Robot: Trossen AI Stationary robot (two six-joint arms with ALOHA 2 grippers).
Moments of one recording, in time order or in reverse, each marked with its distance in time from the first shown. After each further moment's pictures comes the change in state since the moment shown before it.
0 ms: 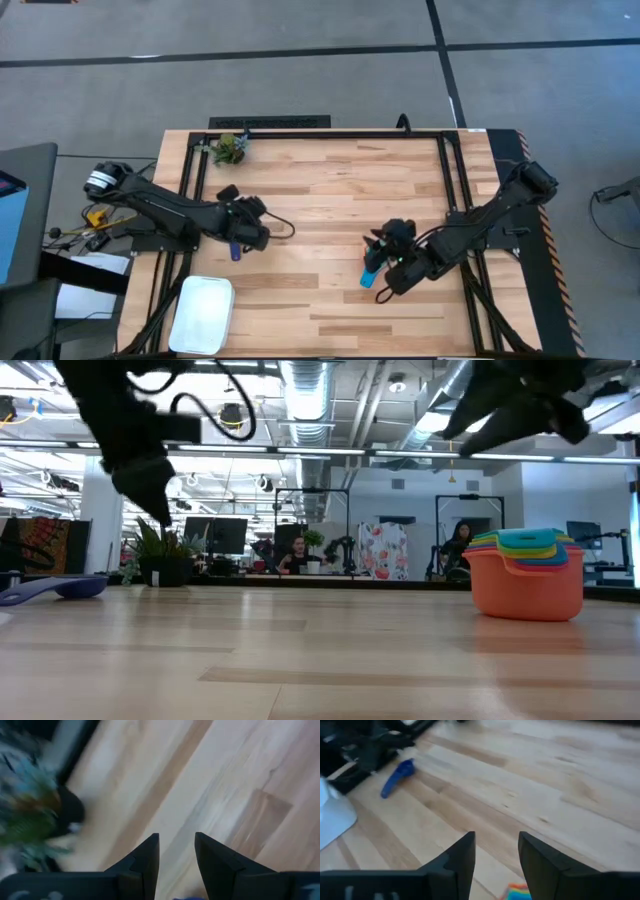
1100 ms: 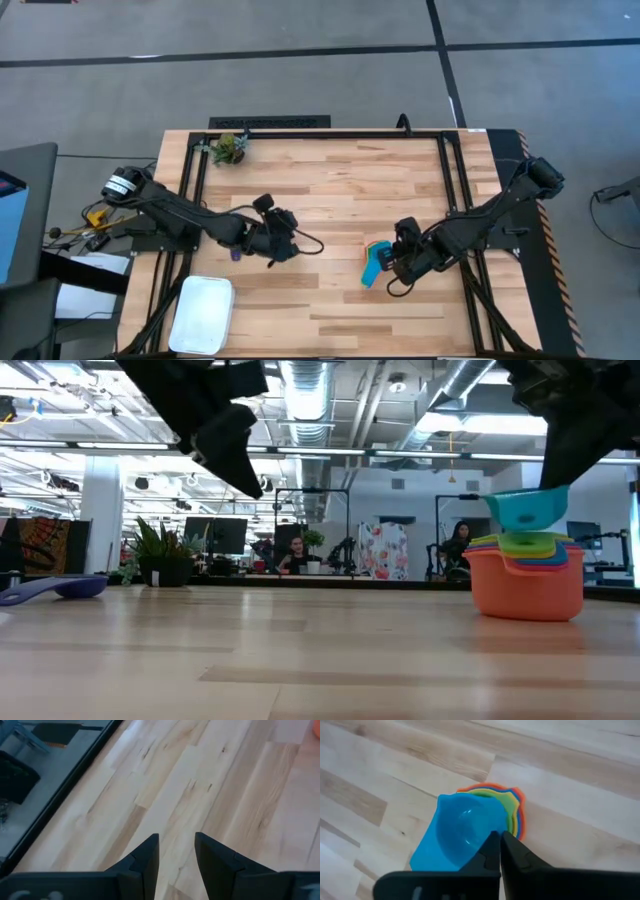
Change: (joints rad) left arm -0.052 0.181 0.137 0.481 -0.092 0.288; right arm -0.017 -0.083 -0.032 -0.246 -0.499 0.371
